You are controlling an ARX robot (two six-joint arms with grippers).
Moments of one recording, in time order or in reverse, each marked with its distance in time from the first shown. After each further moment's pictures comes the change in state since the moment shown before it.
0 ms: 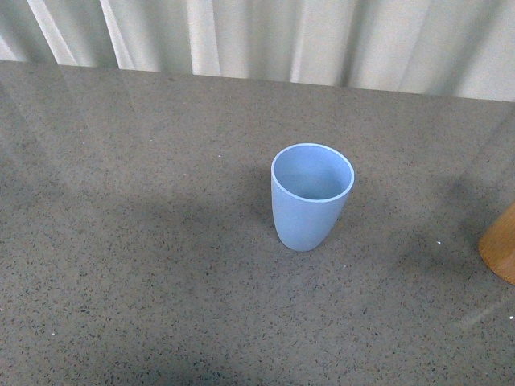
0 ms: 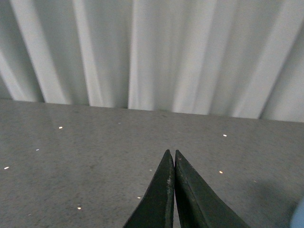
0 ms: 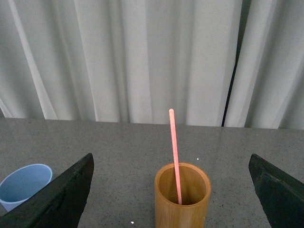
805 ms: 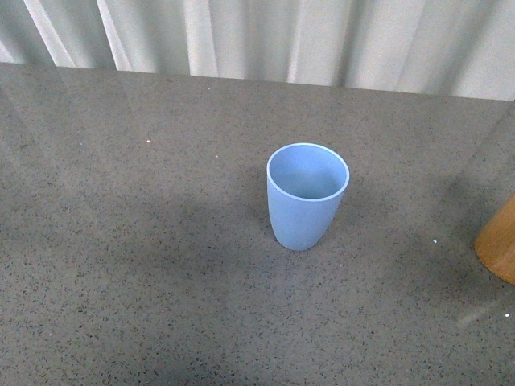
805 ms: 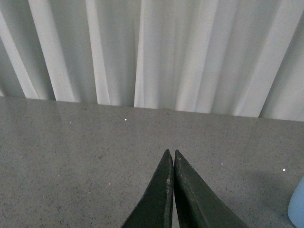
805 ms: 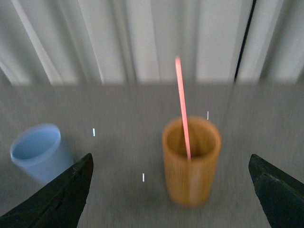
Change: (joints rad) left arm 0.048 -0.372 -0.126 -0.220 0.032 0.003; right arm -0.175 0.309 0.151 -0.247 -0.193 0.055
